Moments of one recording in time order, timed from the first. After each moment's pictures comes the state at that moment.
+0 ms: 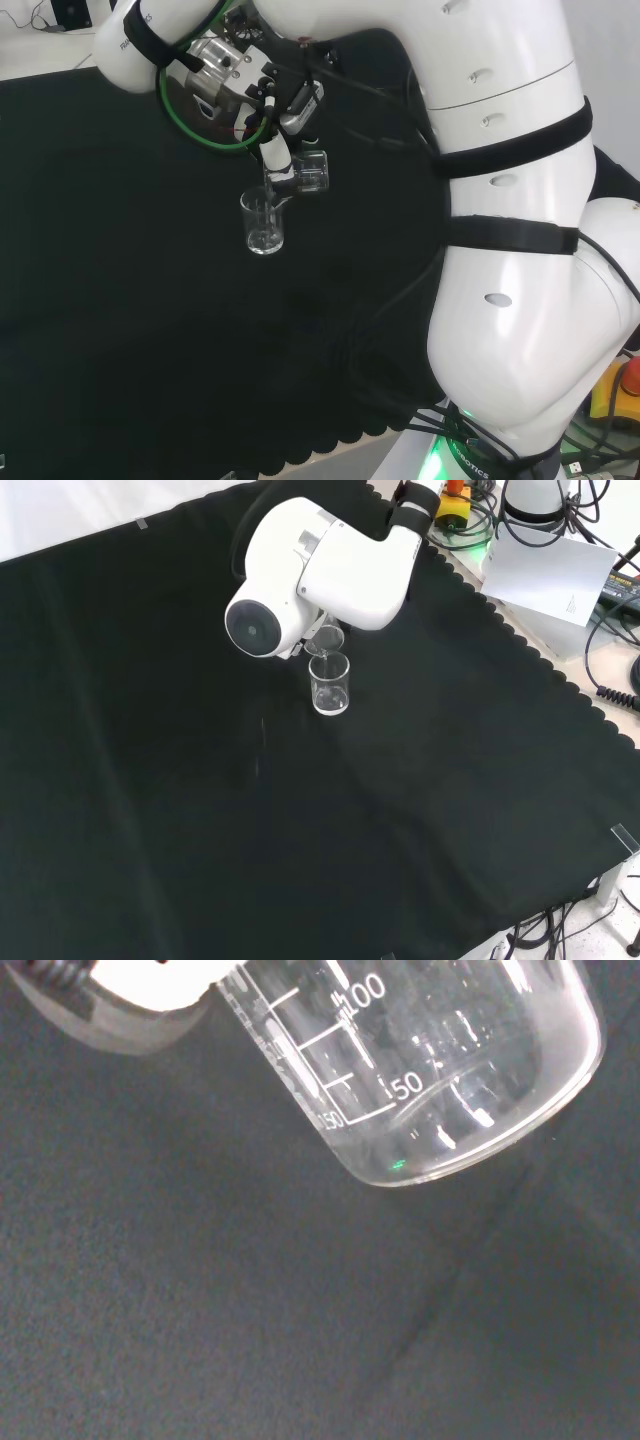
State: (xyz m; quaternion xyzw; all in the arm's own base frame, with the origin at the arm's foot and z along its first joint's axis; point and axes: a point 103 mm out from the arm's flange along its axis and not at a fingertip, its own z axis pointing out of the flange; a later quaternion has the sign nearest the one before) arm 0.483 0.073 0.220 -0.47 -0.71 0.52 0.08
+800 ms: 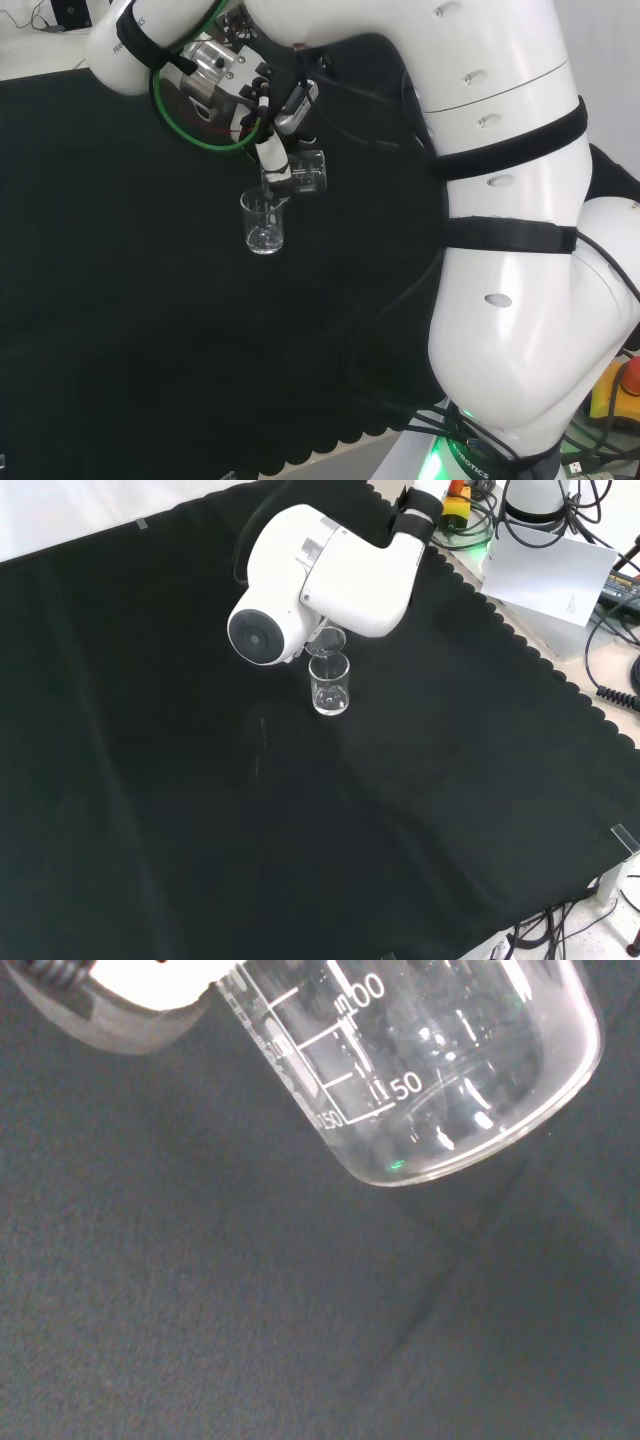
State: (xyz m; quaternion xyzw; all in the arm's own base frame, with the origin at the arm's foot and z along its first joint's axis) arm 0.483 0.078 0.221 -0.47 -0.70 0.53 0.08
